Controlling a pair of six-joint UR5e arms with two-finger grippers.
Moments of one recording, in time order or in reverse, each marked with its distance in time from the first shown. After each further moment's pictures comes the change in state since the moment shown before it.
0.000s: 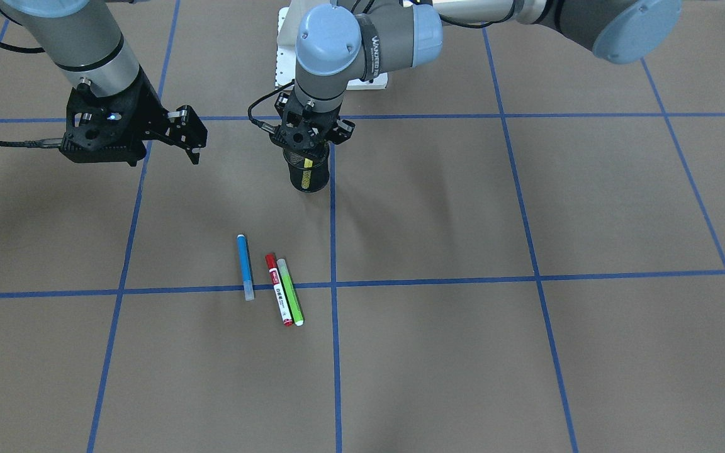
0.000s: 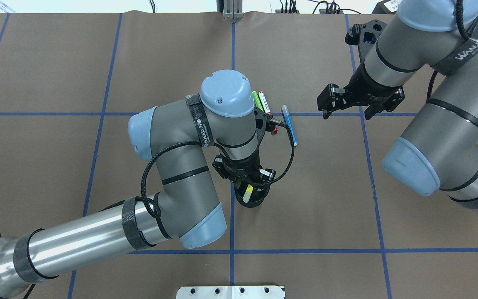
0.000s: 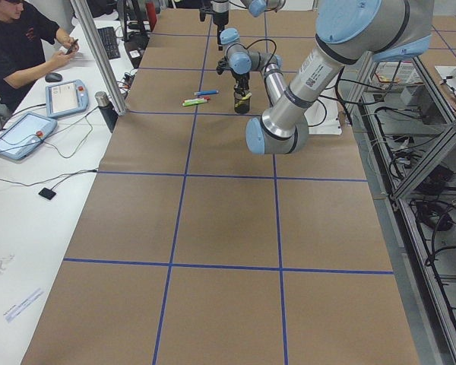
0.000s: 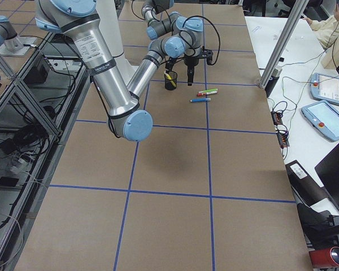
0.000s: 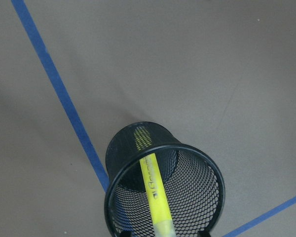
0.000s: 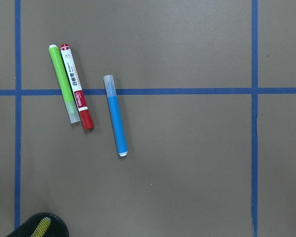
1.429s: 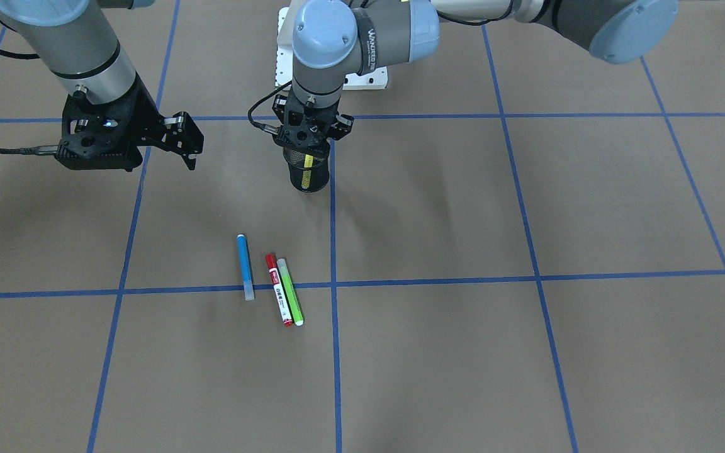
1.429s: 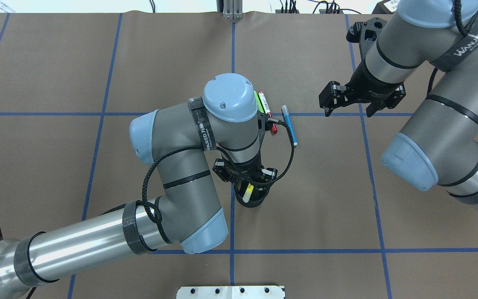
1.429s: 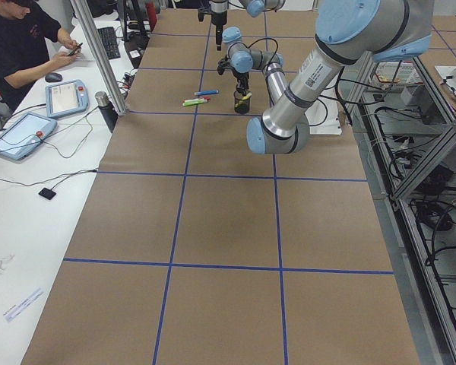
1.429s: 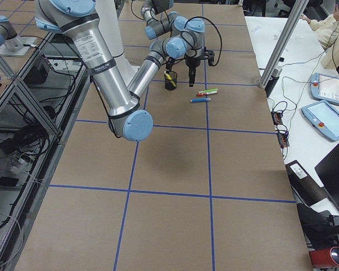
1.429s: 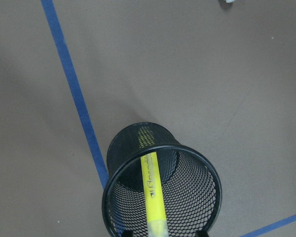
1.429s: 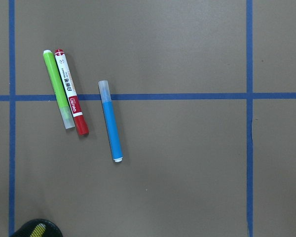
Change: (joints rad) left arm 0.013 -0.001 -0.011 0.013 0.038 -0.119; right arm 0.010 0.002 -0.019 0.002 0.000 -0.012
